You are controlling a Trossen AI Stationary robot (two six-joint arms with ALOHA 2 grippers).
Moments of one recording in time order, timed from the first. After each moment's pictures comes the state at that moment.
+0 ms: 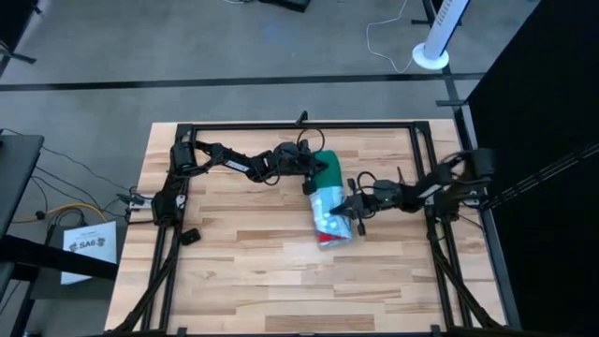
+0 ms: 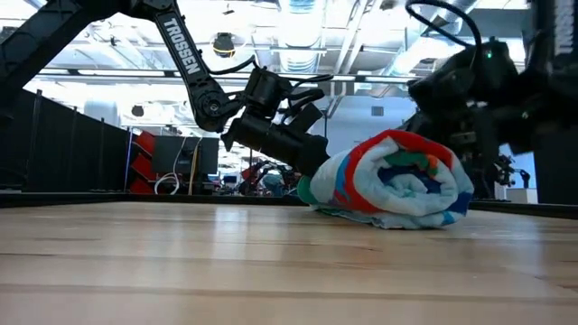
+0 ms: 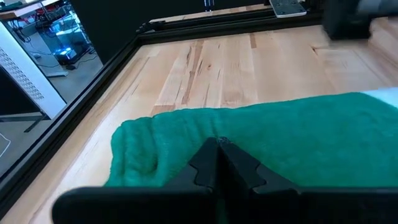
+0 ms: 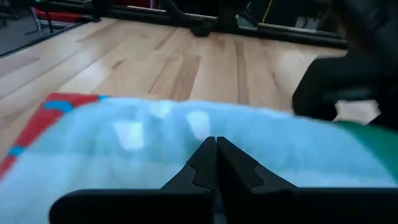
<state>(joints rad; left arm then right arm) 0.35 2.12 1.08 0.70 0.11 0.24 -0.06 1.64 0.23 1.13 -0.17 -0.17</state>
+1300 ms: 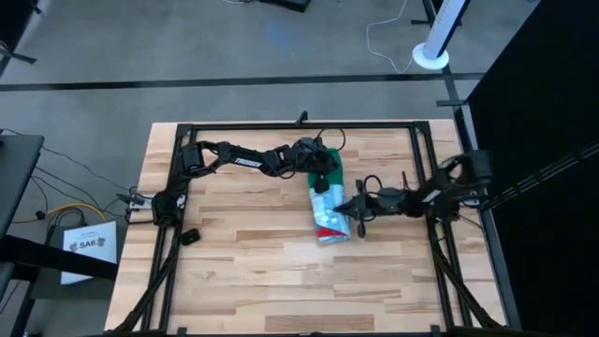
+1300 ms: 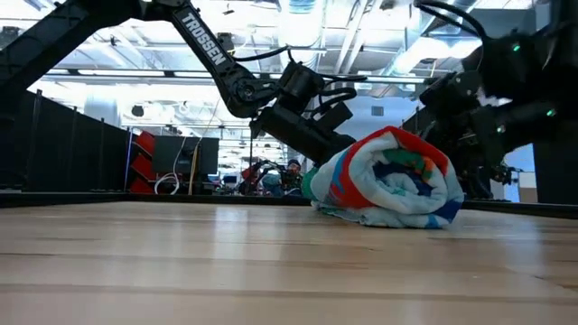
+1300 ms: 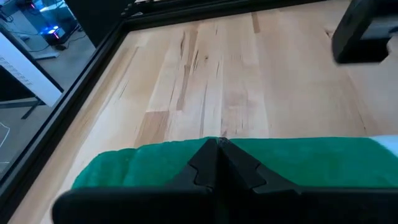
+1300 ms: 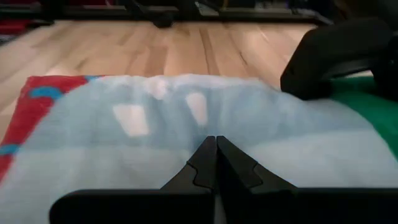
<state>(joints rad) 0.33 2.21 1.34 0.36 0.07 0.30 0.03 1.70 0.16 1.23 0.07 -0.02</state>
